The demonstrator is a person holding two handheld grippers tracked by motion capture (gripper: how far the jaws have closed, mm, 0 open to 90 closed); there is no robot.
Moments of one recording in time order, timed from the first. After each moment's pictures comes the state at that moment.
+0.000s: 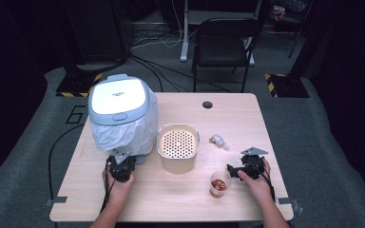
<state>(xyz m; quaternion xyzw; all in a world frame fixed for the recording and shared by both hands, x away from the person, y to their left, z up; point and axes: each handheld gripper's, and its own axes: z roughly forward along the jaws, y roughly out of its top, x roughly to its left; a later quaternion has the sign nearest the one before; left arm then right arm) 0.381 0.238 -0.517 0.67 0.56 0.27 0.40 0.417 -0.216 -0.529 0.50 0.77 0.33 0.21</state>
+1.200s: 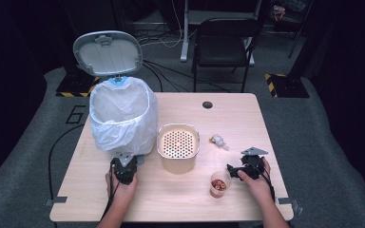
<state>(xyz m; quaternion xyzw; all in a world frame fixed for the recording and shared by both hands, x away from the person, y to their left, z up) 0.381 0.230 -0.527 0.69 0.55 0.31 0.36 0.417 -0.216 -0.529 0.50 0.77 0.33 0.21</state>
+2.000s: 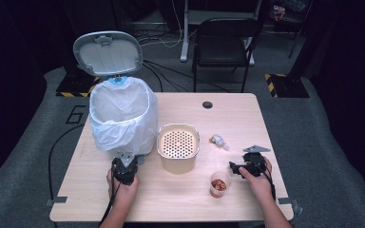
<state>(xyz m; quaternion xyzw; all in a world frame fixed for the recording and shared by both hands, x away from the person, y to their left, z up) 0.381 0.228 -0.527 0.69 0.55 0.31 0.35 0.421 -0.222 -0.519 0.53 0.76 0.33 0.18</state>
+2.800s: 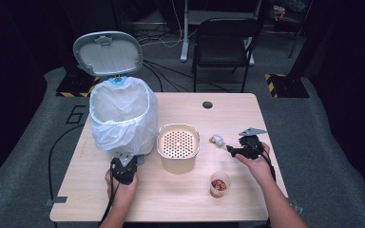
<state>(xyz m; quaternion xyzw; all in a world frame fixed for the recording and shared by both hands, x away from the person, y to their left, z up) 0.382 0.231 -0.527 0.69 0.55 0.30 0.36 0.460 -0.206 -0.474 0.46 0.79 0.35 0.21</state>
